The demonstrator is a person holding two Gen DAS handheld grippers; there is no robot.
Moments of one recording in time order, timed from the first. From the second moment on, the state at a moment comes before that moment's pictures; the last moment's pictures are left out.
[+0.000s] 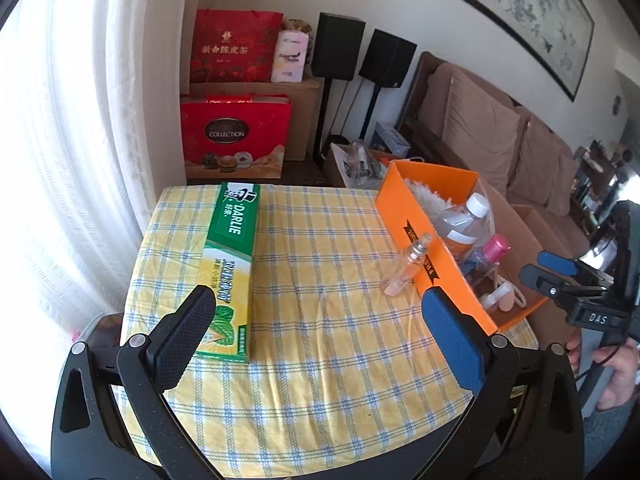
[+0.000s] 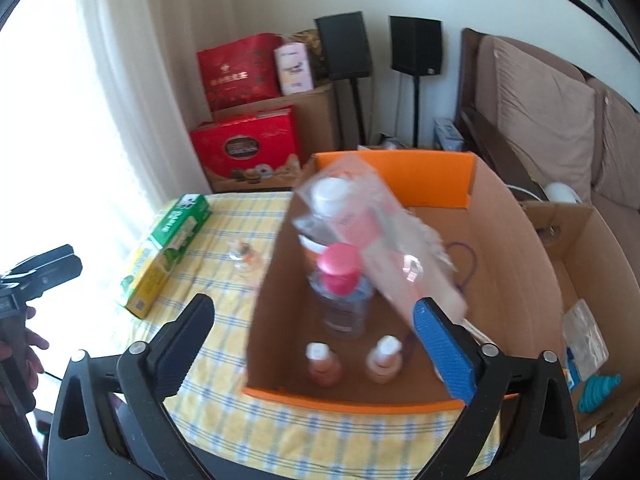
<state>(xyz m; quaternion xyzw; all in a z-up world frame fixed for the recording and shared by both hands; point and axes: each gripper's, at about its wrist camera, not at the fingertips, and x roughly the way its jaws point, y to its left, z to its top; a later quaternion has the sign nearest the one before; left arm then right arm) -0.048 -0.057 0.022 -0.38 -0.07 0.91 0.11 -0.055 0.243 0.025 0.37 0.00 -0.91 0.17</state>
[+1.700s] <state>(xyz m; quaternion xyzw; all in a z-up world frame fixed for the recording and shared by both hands) -0.183 -0.099 -0.092 -0.48 -0.06 0.87 0.03 -0.134 0.145 -0.032 0.40 0.03 -0.90 0.19</state>
